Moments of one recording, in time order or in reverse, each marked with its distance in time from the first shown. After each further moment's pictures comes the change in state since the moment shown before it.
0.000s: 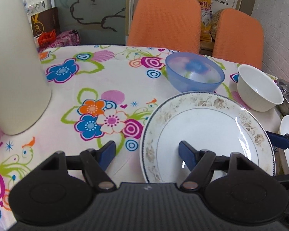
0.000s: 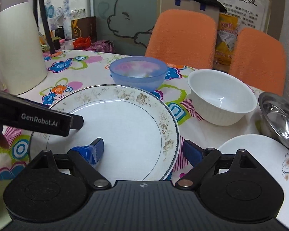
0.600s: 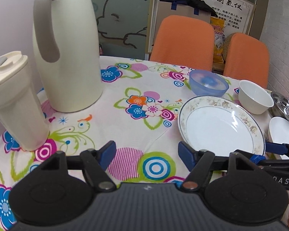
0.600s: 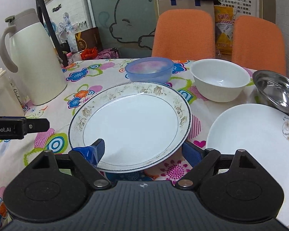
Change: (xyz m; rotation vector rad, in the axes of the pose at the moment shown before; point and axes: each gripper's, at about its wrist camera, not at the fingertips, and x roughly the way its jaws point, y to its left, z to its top) left arm -0.091 0.036 -0.050 -0.083 -0.128 0.063; right arm -0.040 0.010 -0.018 0.140 -0.011 0.084
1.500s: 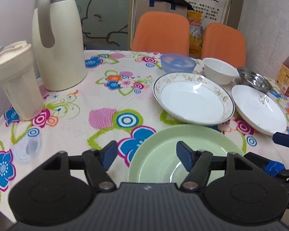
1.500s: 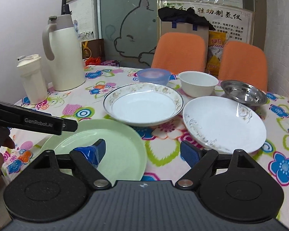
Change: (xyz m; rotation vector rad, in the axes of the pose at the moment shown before) left arm -0.063 -0.028 -0.062 0.061 0.003 -0.074; right arm -0.114 0.028 -0.065 -0.102 -0.116 -0.078
